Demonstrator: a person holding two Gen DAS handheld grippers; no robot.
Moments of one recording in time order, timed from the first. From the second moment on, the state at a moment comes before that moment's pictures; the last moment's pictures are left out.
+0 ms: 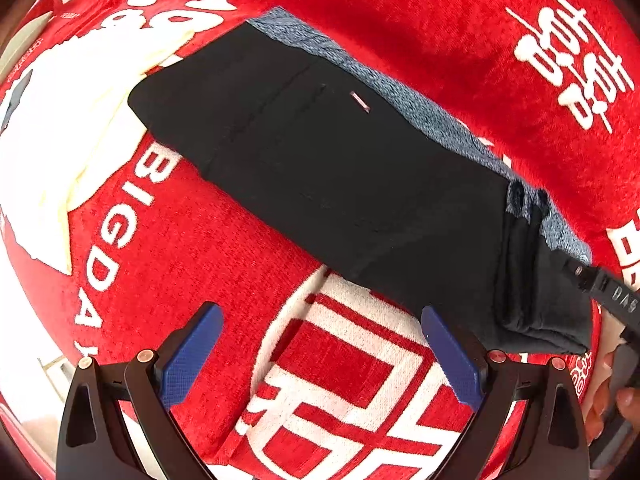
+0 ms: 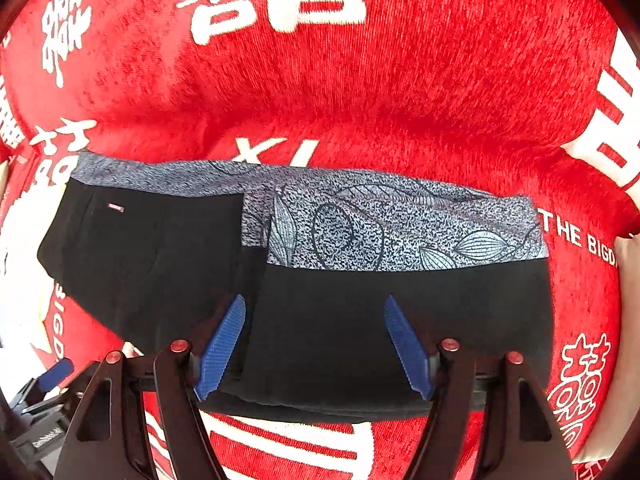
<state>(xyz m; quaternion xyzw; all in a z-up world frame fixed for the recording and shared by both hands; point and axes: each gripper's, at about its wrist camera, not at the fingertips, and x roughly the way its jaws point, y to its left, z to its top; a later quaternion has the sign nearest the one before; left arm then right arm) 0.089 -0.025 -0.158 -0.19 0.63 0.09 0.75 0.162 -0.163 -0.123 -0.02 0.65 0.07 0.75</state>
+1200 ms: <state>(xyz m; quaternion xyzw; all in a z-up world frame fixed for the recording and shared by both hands) 0.113 0.112 -0.211 -0.50 0.46 0.01 0.74 0.145 -0.139 -0.175 -0.10 0.68 0.09 0.72</state>
